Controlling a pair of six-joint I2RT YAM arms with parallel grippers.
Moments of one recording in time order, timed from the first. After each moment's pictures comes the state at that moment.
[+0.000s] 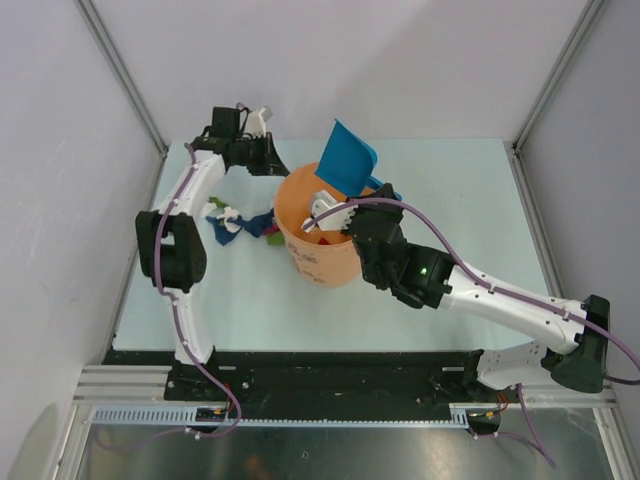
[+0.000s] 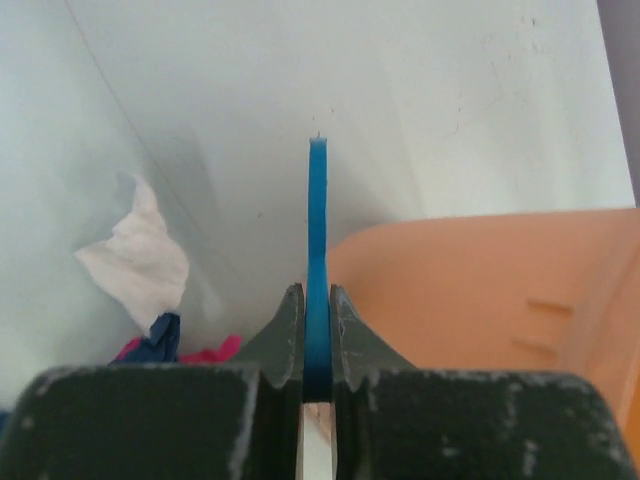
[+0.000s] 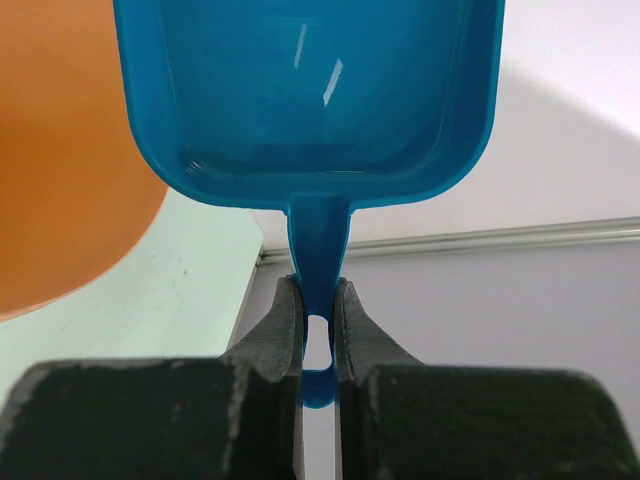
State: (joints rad) left arm -0.13 2.00 1.86 -0.64 0.62 -0.12; right arm 1.13 1.30 1.27 -0.17 1.04 -1.07
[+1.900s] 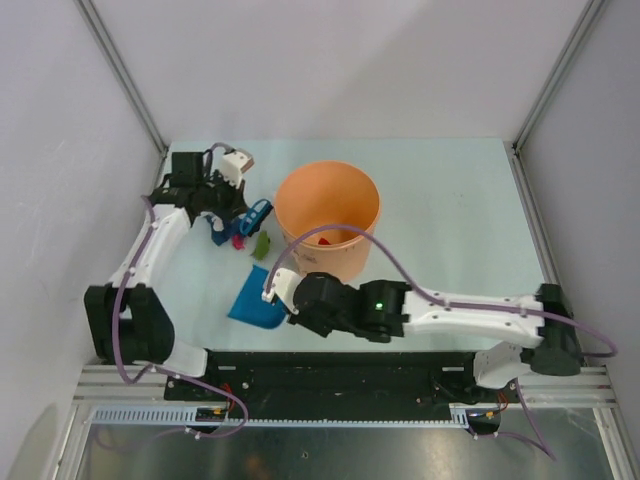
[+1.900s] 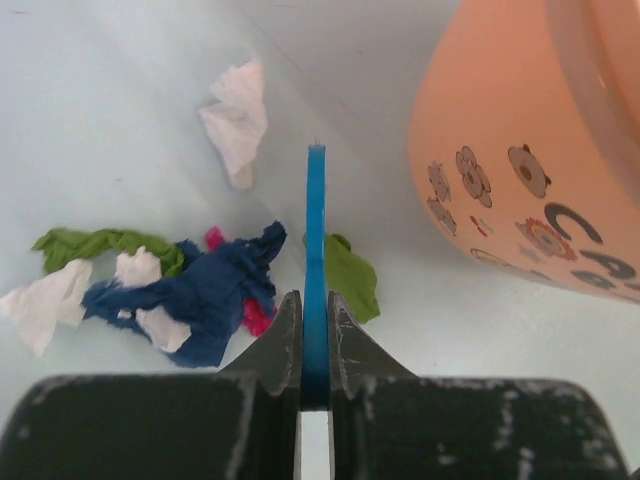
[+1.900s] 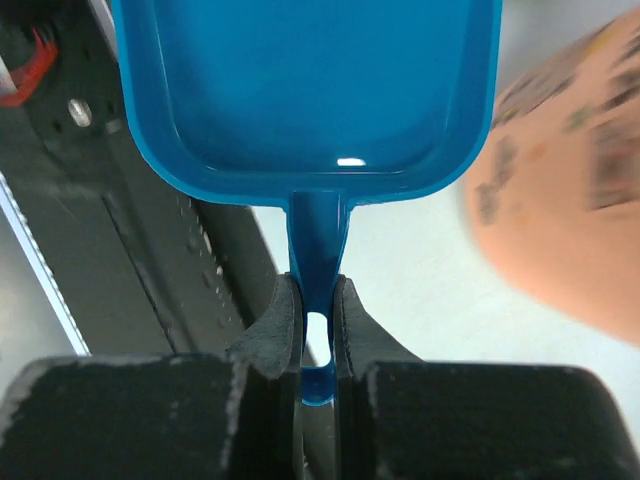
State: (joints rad) left arm -0.02 1.43 1.24 -0.59 0.49 0.43; right arm 1.40 1.44 1.35 -0.61 0.28 0.01
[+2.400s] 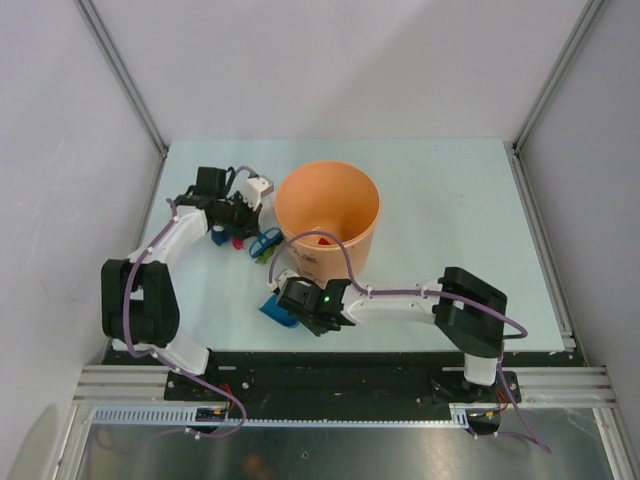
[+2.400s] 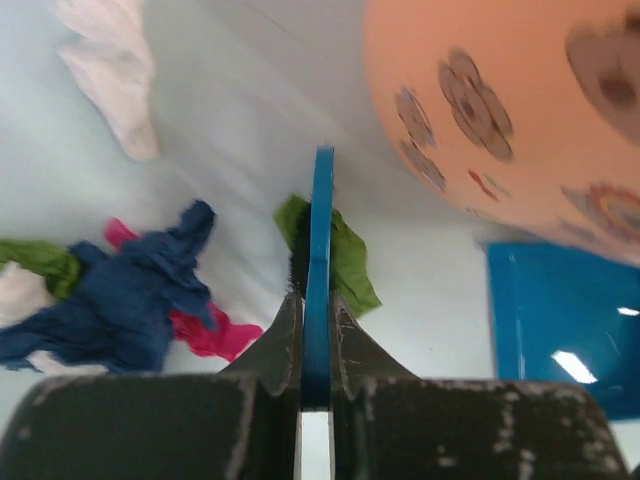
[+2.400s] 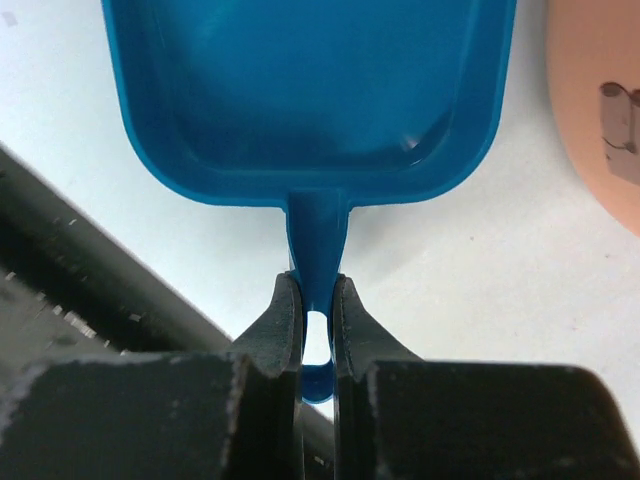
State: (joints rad) left arm -0.10 1.59 1.19 -0.57 0.48 0.56; right arm 1.27 1.82 1.25 -0.56 0.23 0.28
